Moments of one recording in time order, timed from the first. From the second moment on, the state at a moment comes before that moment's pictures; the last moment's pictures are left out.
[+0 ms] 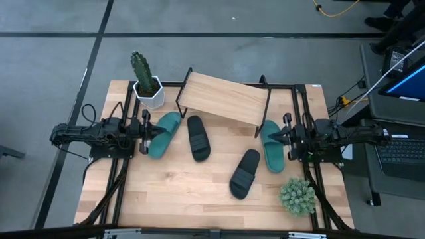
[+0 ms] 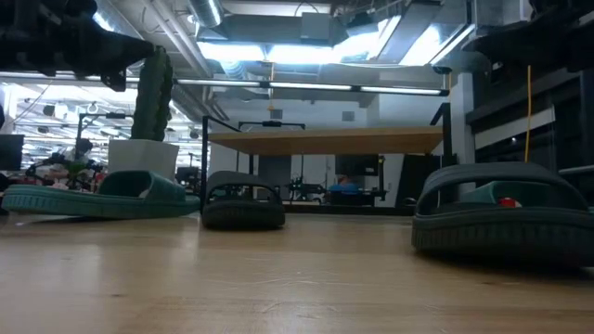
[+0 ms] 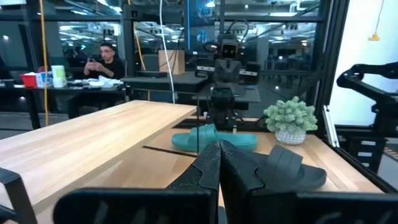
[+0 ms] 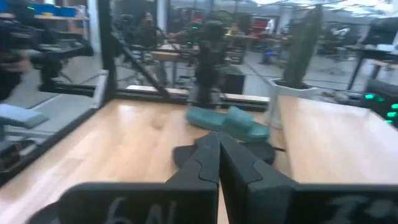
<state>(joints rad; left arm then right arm) -0.02 0.03 0.08 0.04 -0.12 -0.02 0.09 0.19 0.20 -0.01 0.07 -0.08</state>
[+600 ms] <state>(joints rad) -0.02 0.03 0.08 0.06 -0.11 0.02 0.09 0.45 0.52 -0.31 0.14 0.03</state>
